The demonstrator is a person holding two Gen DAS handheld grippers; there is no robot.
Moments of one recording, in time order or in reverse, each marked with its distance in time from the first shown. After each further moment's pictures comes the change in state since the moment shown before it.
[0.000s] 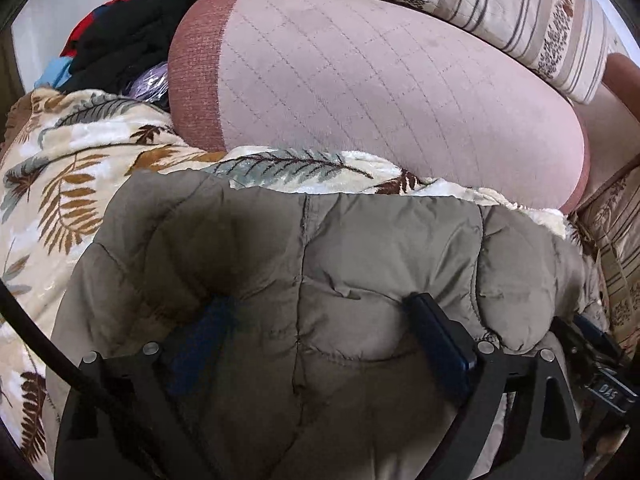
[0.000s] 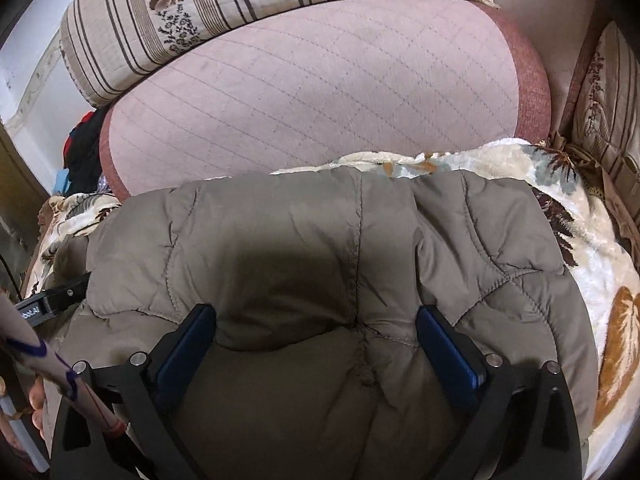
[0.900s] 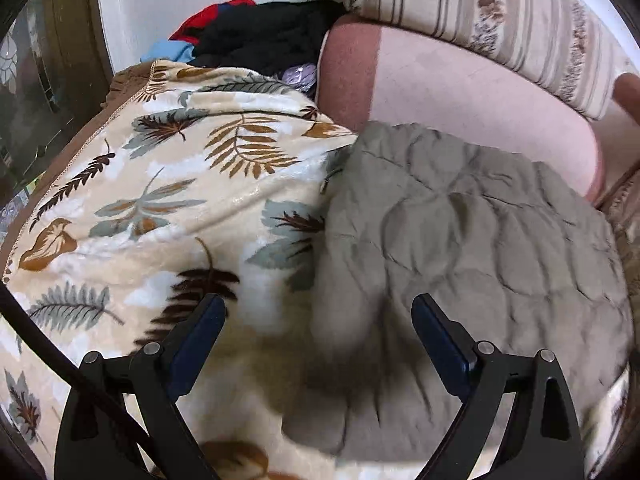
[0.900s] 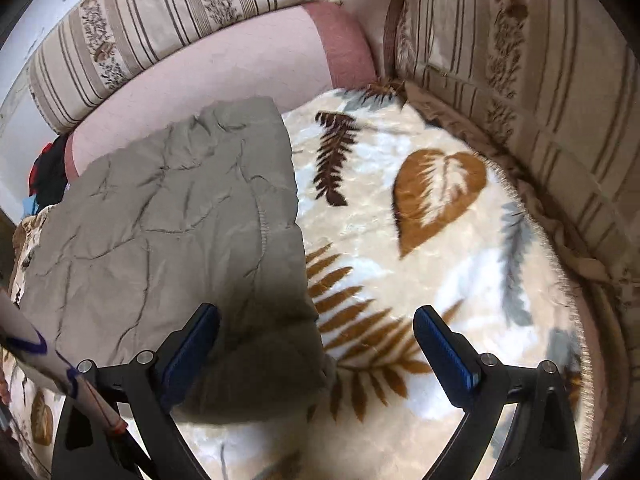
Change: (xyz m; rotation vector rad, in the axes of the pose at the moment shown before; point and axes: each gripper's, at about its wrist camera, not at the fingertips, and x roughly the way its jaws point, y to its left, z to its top) left arm -0.139 0.134 -0.112 -0.053 -0.081 0.148; right arm -0.173 -0.119 -0.130 0.161 -0.057 -0.192
